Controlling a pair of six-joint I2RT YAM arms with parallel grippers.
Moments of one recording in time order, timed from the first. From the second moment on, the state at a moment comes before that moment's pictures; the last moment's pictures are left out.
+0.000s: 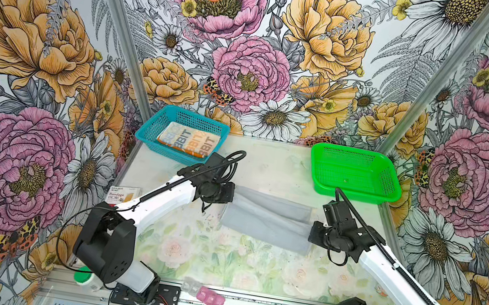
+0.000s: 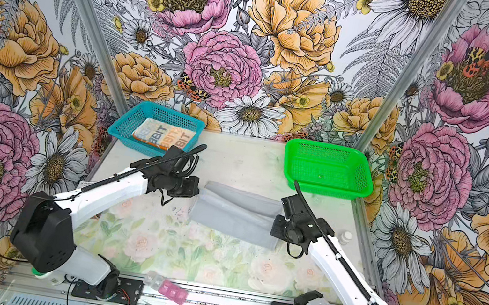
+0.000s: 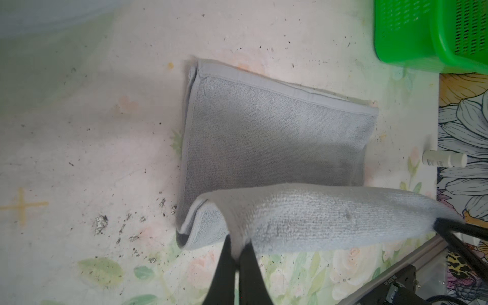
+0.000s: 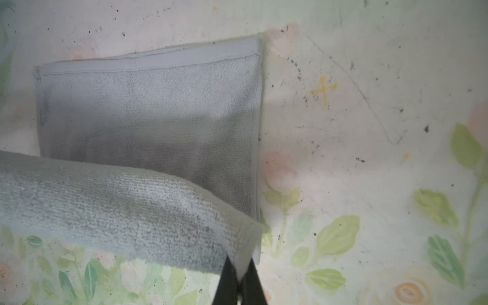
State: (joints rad) left arm -0.48 1.52 1.15 -0.64 0.18 -0.52; right arm 0.37 1.10 0.81 -0.82 -0.01 0.56
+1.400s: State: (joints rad) left arm -0.42 1.68 1.12 -0.28 0.09 -0.33; right arm 0.24 1.22 0.84 -0.50 -0.30 0.29
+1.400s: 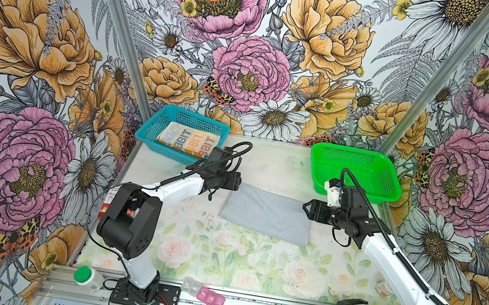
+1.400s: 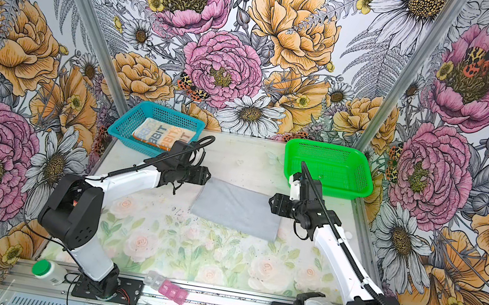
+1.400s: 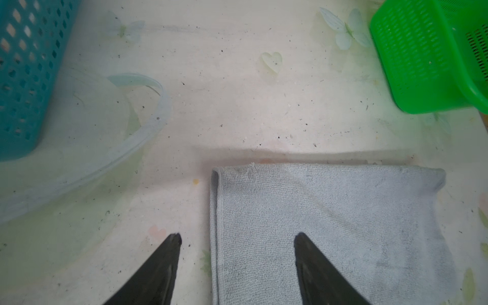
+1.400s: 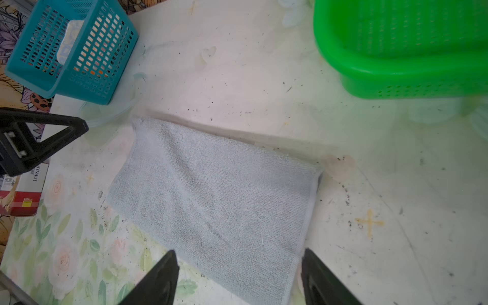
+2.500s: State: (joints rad) left arm -0.47 1.85 1.11 -0.34 0.05 -0.45; right arm 0.29 1.74 0.98 -0.34 -0.31 0.35
